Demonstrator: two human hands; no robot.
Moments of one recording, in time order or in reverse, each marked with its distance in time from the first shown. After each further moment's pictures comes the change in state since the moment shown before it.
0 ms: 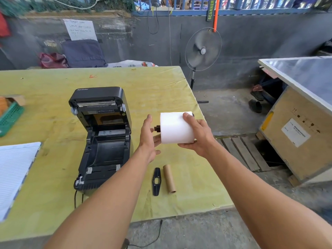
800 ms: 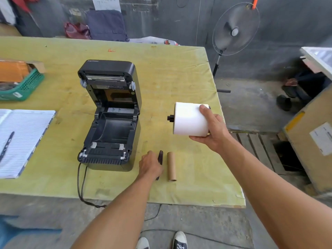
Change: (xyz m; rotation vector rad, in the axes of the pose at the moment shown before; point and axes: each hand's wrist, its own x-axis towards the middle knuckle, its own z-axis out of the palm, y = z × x) left_hand 0.011 -0.120 -0.039 1.244 0.323 -0.007; right_hand 0.039 0.014 -0.028 -0.010 -0.095 0.098
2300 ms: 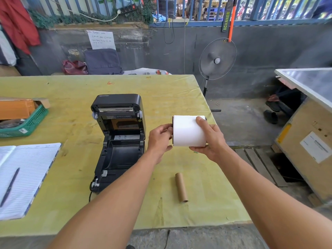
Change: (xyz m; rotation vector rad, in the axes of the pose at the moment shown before) left_hand 0.015 0.066 -0.120 -1.043 -0.127 0.326; right_hand -0.029 -0.020 0.045 0.030 0.113 -0.117
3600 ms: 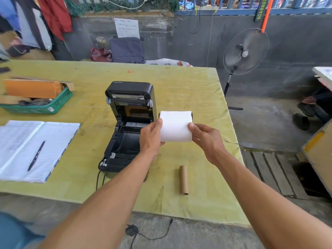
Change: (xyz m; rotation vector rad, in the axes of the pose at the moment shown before) left_hand -0.035 -0.005 -0.018 -0.012 0.353 0.115; right_hand 0.000 0.025 0.007 -0.211 -0.278 -0.200
